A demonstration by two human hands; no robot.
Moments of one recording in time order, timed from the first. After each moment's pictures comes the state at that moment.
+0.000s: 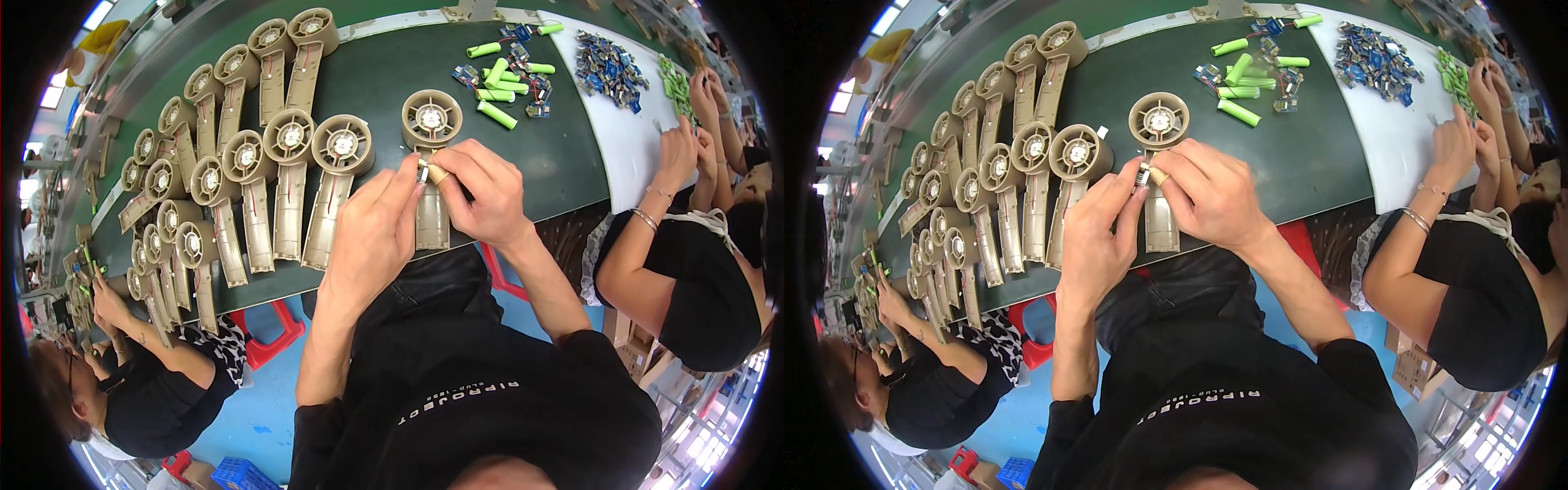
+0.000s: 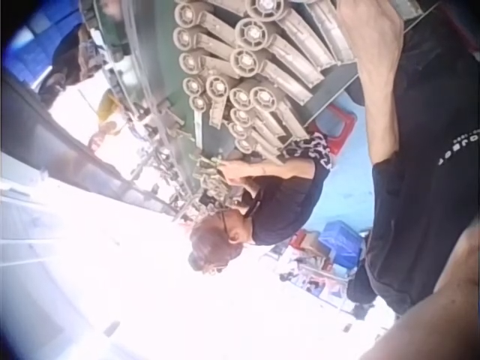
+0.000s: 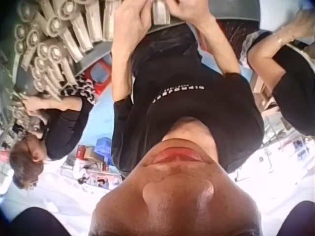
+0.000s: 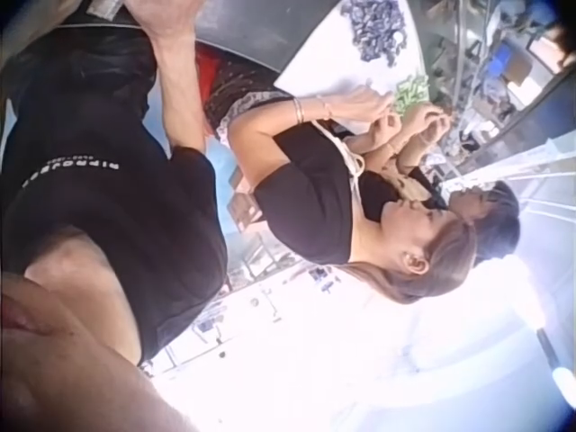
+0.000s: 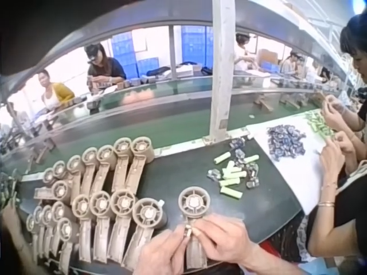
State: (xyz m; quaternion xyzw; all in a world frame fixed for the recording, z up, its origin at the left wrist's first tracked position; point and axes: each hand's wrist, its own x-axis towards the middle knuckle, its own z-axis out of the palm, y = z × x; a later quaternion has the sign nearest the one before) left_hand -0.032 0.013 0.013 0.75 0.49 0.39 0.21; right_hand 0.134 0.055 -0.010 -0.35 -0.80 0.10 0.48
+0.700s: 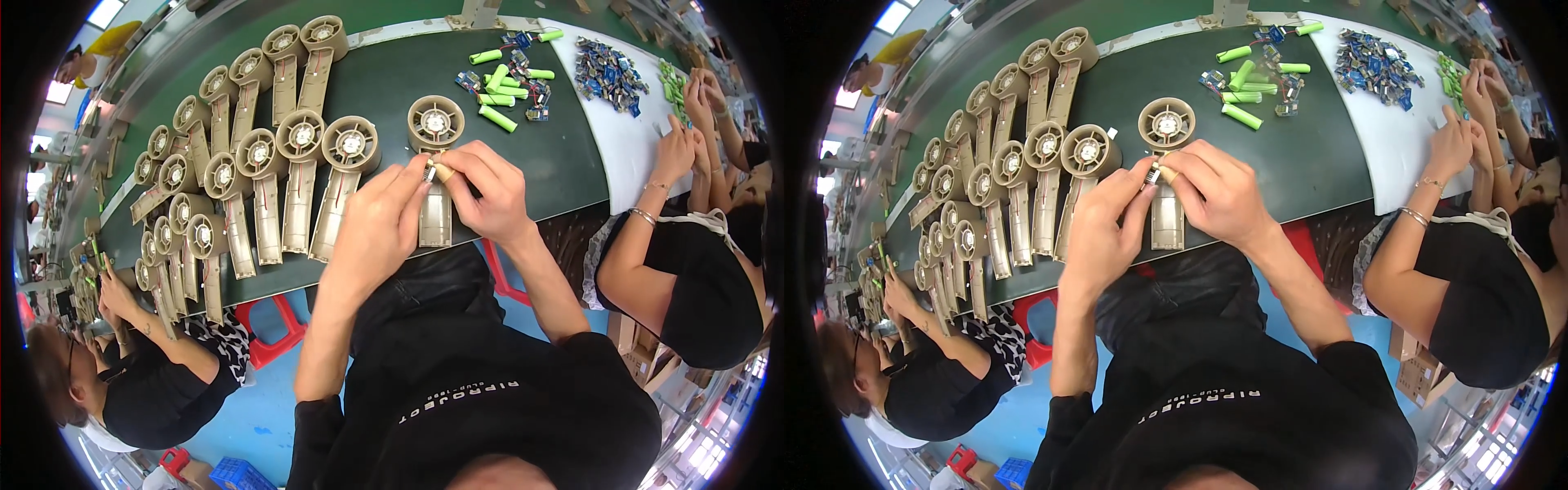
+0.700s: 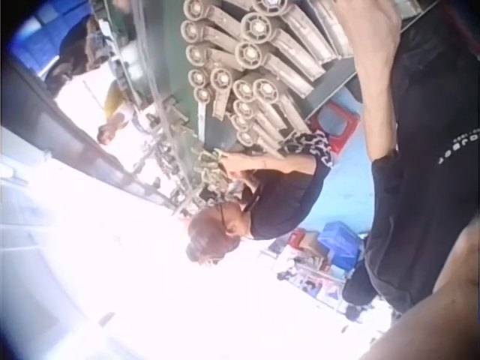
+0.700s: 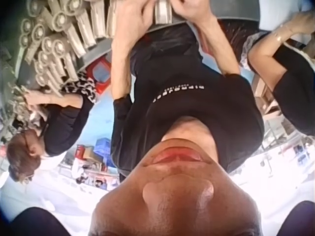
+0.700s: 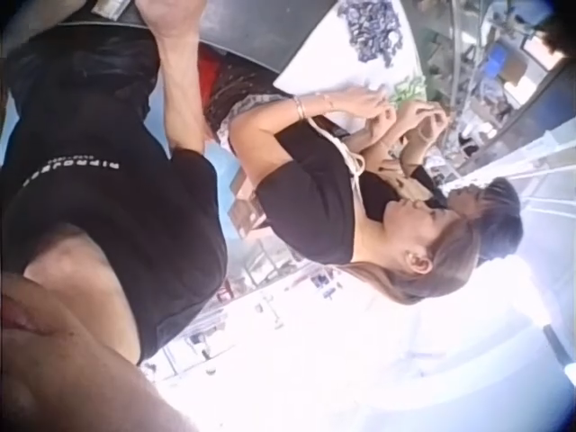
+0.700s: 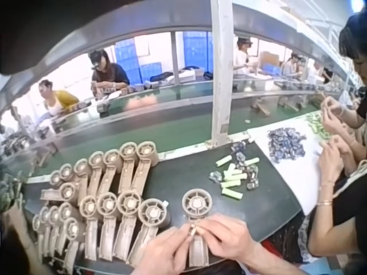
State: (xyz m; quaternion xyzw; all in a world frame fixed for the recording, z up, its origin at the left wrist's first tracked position) left_hand -0.028 0.017 0.020 0.76 0.47 0.38 0.25; right_hand 0.141 0.054 -0.011 -0.34 -0.79 0.11 0.50
